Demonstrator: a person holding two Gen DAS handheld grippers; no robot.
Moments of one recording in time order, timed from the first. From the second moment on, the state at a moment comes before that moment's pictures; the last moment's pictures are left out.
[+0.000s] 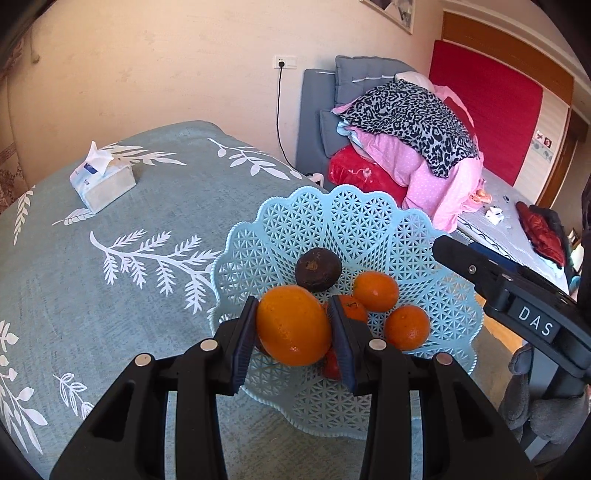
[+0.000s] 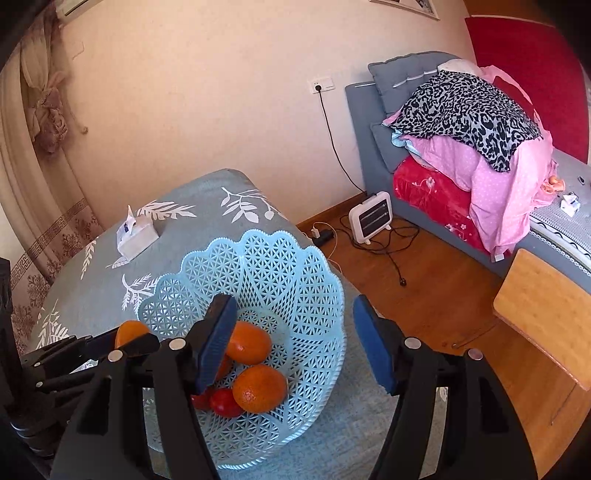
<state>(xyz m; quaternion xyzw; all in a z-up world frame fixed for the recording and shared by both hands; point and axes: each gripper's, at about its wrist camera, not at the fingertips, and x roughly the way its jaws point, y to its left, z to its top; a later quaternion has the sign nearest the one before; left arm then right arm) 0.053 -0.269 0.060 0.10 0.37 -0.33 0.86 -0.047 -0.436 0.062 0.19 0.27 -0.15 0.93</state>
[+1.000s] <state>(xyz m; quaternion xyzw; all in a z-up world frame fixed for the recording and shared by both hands) 0.039 -0.224 0.079 0.14 0.29 -0.21 0.92 -0.062 -0.376 0.055 0.11 0.31 -0.10 0.94</state>
